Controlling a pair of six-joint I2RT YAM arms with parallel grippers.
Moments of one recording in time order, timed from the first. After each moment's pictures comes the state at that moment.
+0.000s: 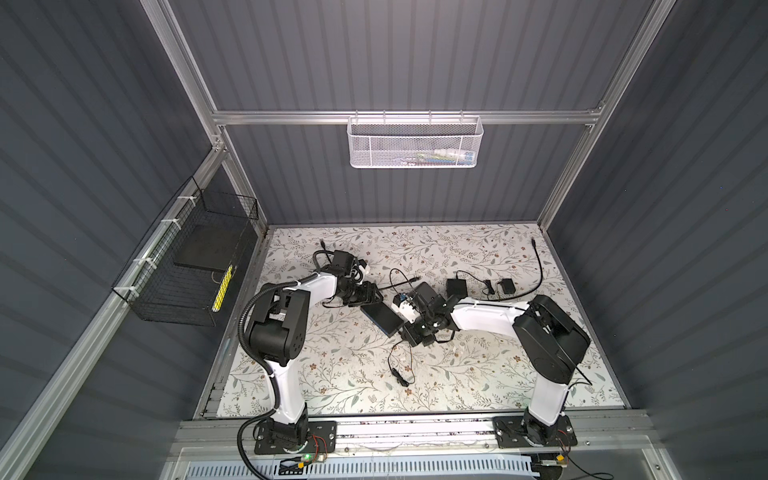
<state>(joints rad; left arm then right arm) -0.30 1.93 1.20 -0.41 0.55 -0.22 0.79 1.86 1.07 -0.32 -0.31 0.13</state>
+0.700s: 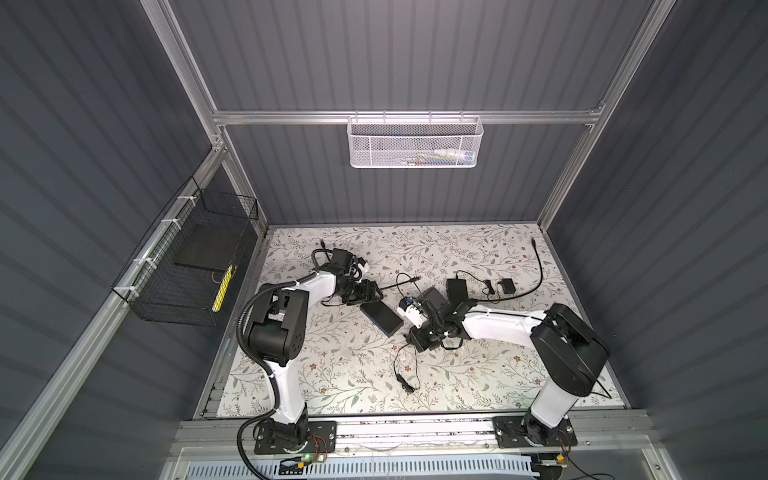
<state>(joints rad) -0.28 1.91 1.21 -0.43 0.54 -0.22 0.79 1.70 0.93 -0.28 -0.28 0.12</state>
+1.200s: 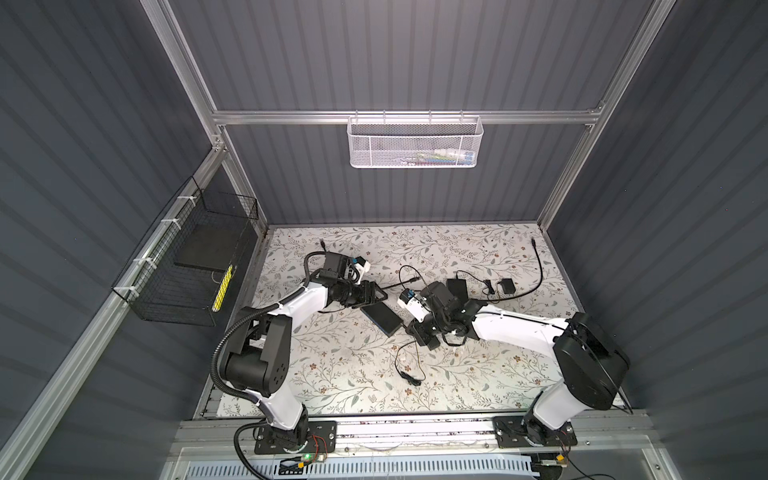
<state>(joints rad) -0.35 1.67 1.01 -0.32 0.73 -0.36 0.79 1.62 0.96 -0.27 -0.26 0.06</state>
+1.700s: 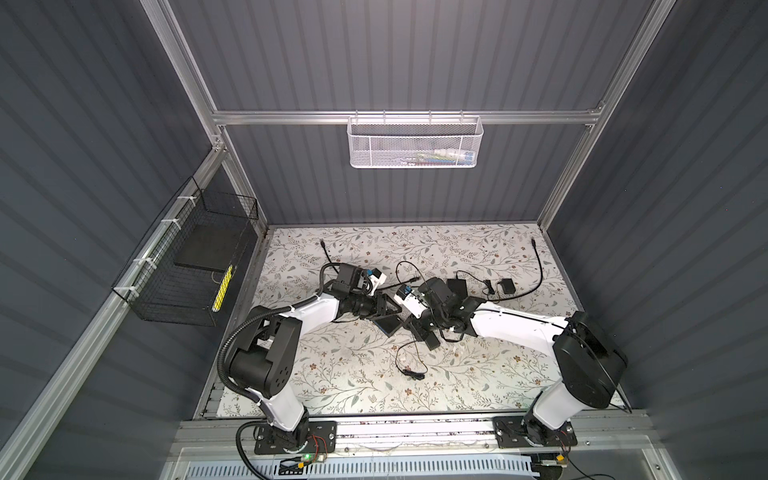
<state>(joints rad) -0.43 1.70 0.94 -0.15 0.85 -0.48 0.79 1.63 0.99 -0.27 -0.25 0.02</state>
